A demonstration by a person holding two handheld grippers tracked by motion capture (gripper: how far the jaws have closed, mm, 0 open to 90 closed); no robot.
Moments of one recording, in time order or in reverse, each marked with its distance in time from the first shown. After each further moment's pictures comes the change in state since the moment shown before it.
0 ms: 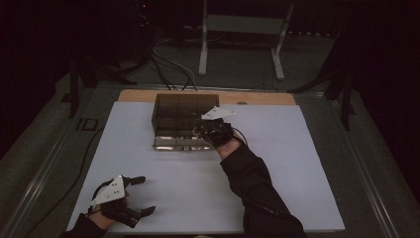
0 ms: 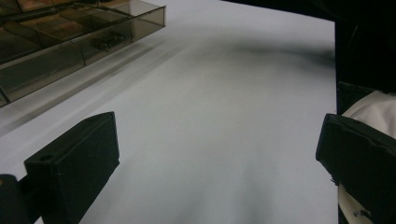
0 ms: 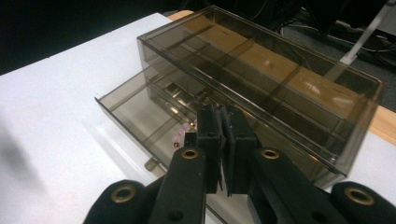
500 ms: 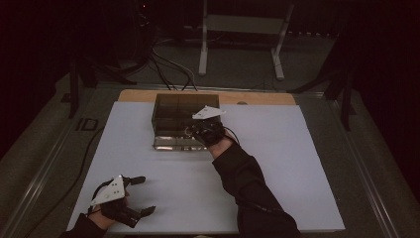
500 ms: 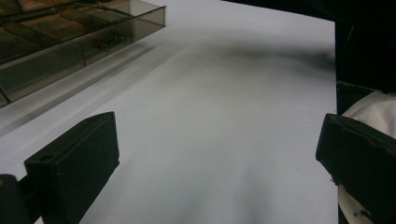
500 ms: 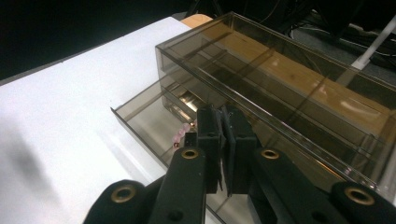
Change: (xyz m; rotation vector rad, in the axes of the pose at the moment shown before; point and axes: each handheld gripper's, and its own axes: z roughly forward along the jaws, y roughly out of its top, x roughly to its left) left arm 0.000 0.000 0.000 -0.006 -0.001 -0.005; right arm 0.014 0.010 0.013 -0.002 0.029 -0.010
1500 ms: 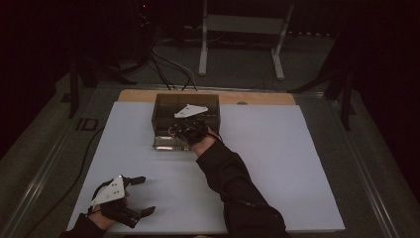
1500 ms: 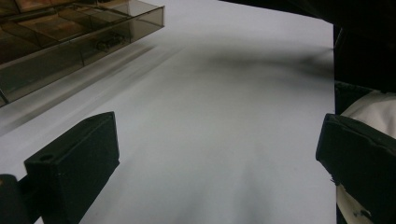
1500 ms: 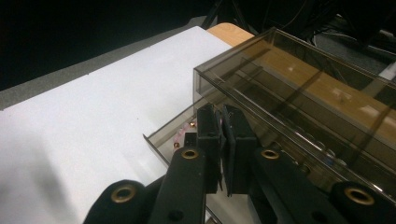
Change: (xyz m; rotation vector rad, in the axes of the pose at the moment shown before) left arm 0.000 0.000 0.000 0.002 -0.002 0.004; right arm 0.026 0.019 0.029 -0.009 0.066 -0.016
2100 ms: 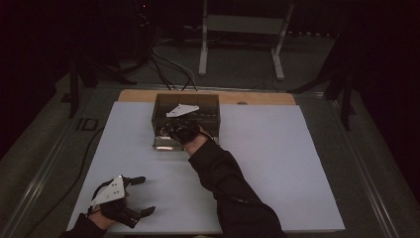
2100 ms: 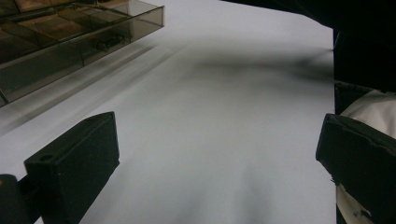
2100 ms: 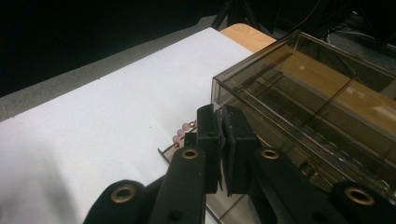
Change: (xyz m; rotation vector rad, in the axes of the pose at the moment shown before) left arm 0.000 0.000 0.000 0.002 0.000 0.002; right arm 0.010 0.007 0.021 0.007 0.040 0.009
